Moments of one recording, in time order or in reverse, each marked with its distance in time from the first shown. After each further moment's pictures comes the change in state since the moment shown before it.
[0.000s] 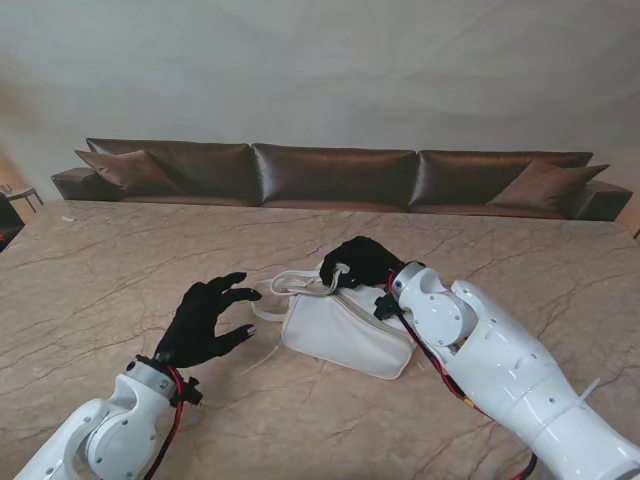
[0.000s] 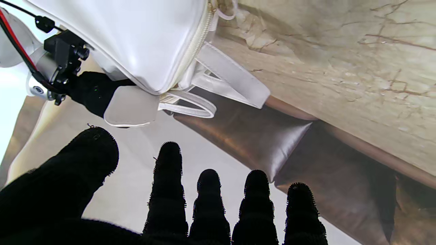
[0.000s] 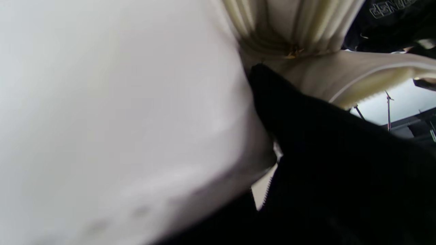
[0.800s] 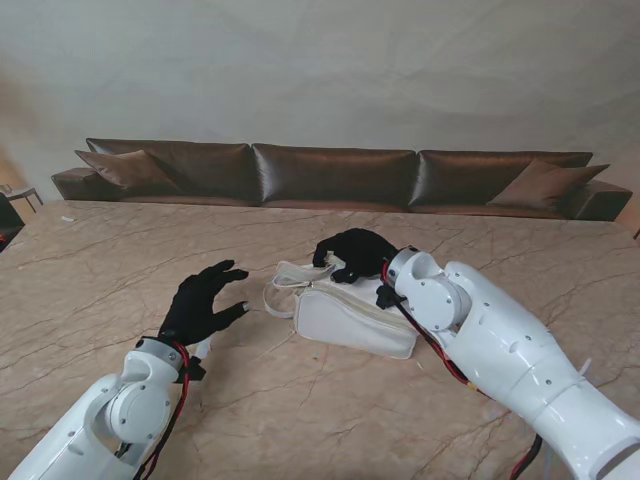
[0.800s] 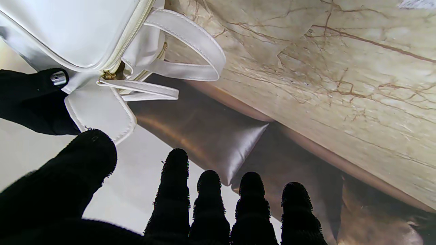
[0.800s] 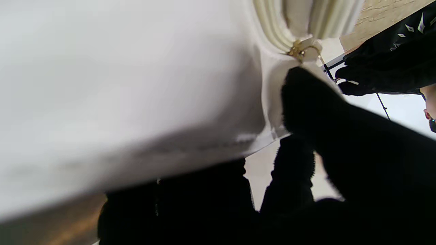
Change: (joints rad) left arm -0.153 -0.010 0.074 0.142 -0.065 0.166 0.009; right arm 0.089 0.021 -0.076 0.001 -0.094 0.062 0.048; left_hand -0.004 0.023 -0.045 0.000 -0.011 0.078 -0.091 -0.145 0.001 0.000 0.001 -0.085 0.000 -0.061 -0.004 -0.091 0.036 -0.052 0.049 -0.373; right_hand -0.284 -0.092 0.242 -0.057 -0.436 0.078 0.186 -0.475 -0.257 -0.072 -0.110 -0.128 -0.248 -0.055 -0.307 -0.007 -0.191 -0.113 -0.077 -0.001
